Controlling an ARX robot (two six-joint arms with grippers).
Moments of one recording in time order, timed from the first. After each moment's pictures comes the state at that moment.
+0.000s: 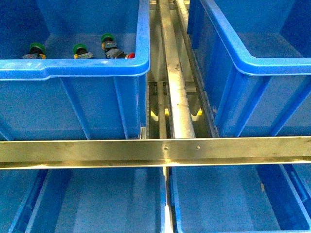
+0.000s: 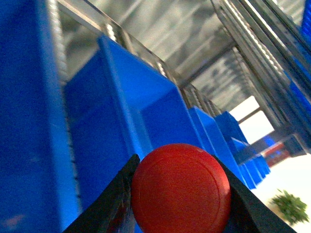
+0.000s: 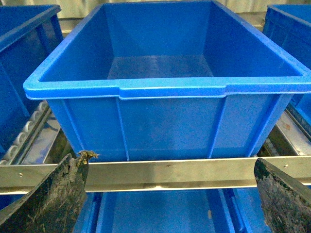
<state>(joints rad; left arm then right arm) -0.25 1.72 1.21 0.69 0.48 -0.78 0.00 0.00 0.03 0.00 0.00 0.00</state>
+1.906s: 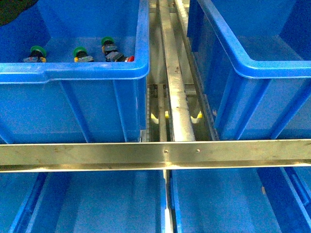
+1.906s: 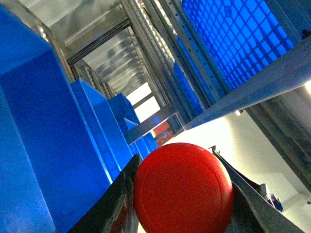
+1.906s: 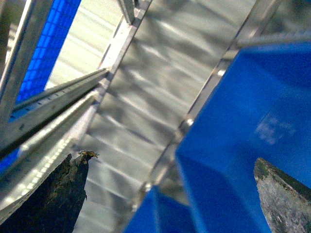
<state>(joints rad) -0.45 1.84 1.17 1.21 0.56 -1.20 0.26 1.15 0.72 0.73 0.39 1.13</state>
